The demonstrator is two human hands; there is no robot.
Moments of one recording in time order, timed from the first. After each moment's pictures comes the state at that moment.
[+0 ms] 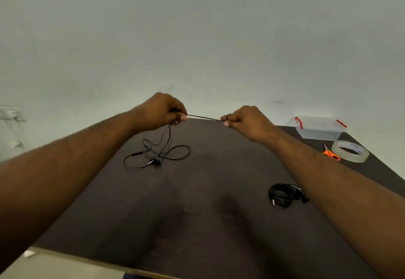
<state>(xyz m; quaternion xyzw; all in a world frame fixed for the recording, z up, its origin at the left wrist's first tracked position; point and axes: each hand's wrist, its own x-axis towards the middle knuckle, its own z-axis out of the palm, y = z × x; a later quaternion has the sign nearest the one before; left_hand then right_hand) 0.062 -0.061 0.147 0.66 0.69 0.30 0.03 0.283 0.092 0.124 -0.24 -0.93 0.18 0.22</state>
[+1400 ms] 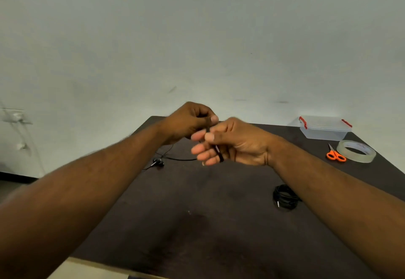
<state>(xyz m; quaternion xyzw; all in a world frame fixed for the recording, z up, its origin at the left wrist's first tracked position) 0.117 -0.047 0.134 0.62 0.60 0.45 0.23 0.290 0.015 0.134 -0.07 -0.70 0.71 0.04</state>
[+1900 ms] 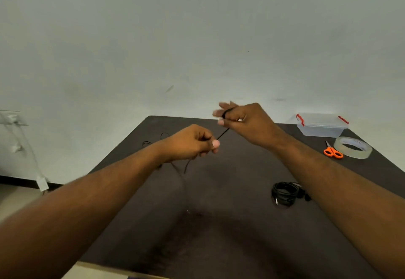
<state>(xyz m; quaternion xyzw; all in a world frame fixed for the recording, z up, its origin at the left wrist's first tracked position) 0.128 -0.053 0.102 0.64 0.65 0.32 0.25 0.289 0.070 0.123 -0.11 -0.89 0.32 0.32</state>
